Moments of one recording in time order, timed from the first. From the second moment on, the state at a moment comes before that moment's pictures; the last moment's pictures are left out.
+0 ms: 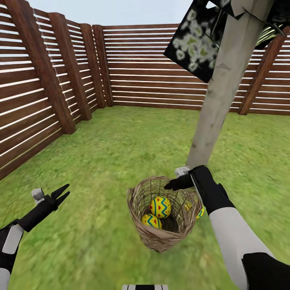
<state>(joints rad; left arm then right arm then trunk) -0.55 0.28 0.56 -0.83 0.57 0.64 -1.06 -0.92 0.03 0.04 -0.94 0.40 1.01 0.65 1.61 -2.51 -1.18</state>
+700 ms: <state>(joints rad) -0.55 0.27 0.56 -0.83 0.57 0.64 -1.05 -0.92 0.03 0.11 -0.79 0.40 1.00 0.65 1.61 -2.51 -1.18</state>
